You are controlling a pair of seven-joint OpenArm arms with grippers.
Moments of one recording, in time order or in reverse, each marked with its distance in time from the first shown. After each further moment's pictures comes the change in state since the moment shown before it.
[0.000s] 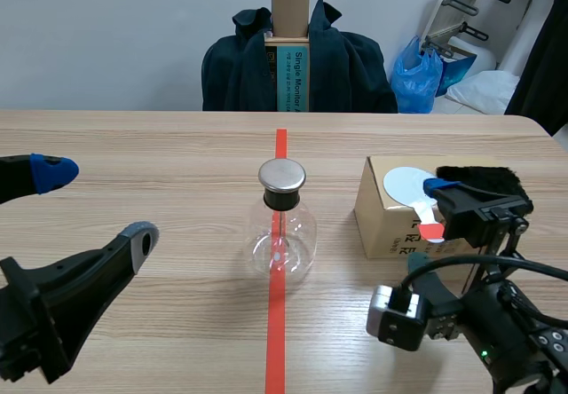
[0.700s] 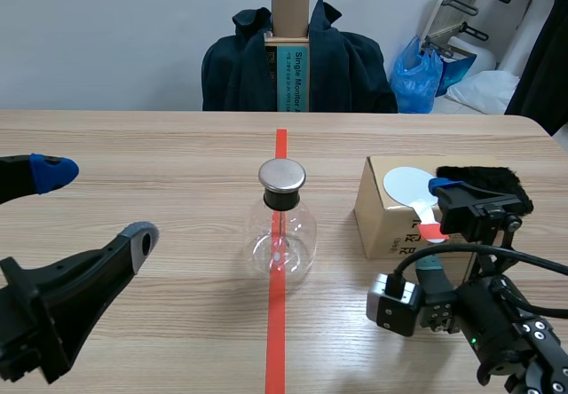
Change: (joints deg) left arm 0.0 0.0 0.0 0.0 0.0 0.0 0.0; right arm 4.1 0.0 -3.0 -4.6 -0.7 0.2 -5.7
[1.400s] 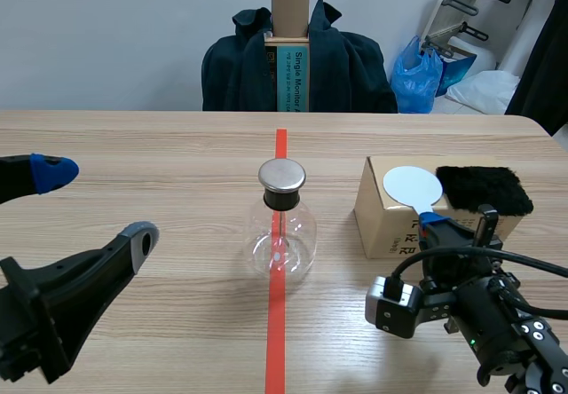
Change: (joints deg) left arm 0.0 0.0 0.0 0.0 0.0 0.0 0.0; right arm 0.0 0.0 0.0 0.0 -1.1 0.0 0.6
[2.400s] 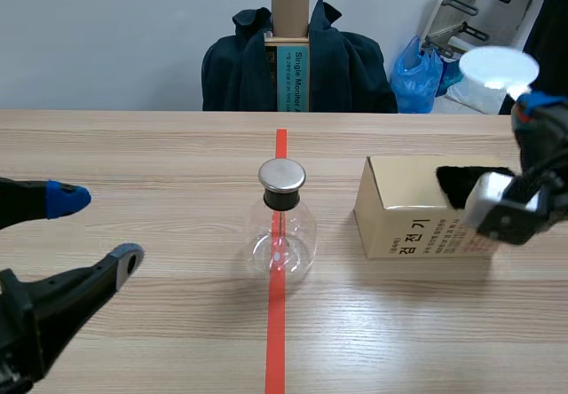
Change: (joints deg) left arm 0.0 -4.3 0.0 -0.7 2.6 0.0 3.6; right arm -4.4 19.7 9.4 18.5 14.8 -6.8 3.5
